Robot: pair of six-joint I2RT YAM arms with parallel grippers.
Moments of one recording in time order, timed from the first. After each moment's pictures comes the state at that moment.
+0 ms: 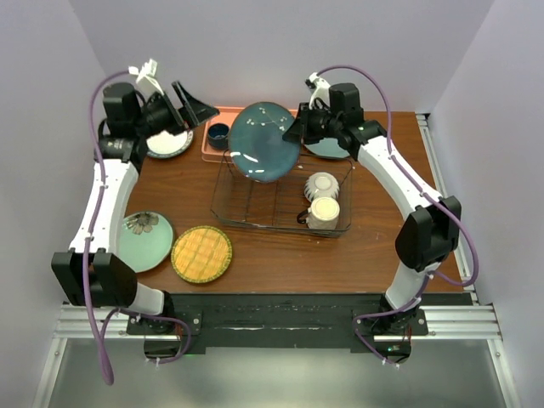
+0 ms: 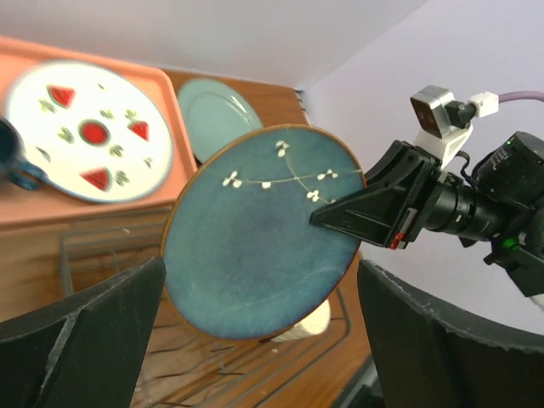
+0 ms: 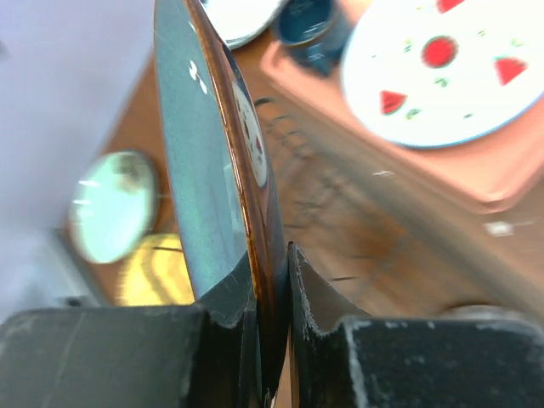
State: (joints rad) left arm 0.01 1.45 1.44 -0.23 0.70 -0.63; right arm 0.39 1.79 1.72 -0.40 -0.46 0.34
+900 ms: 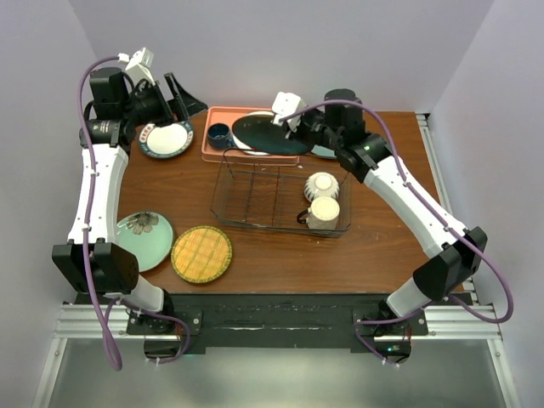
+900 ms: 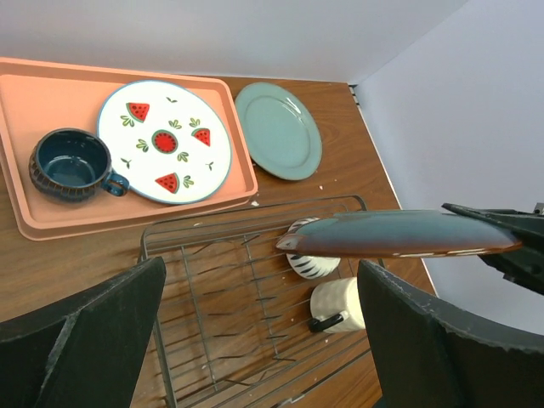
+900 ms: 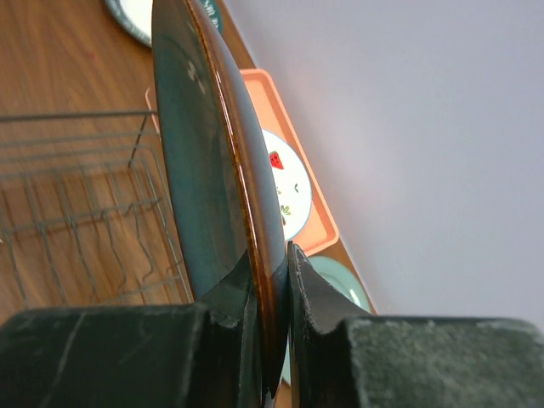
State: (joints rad) left arm 0.07 1.54 1.71 -0.53 0.68 -0.42; right arm 0.56 1.55 1.67 -0.37 -0.24 -0.67
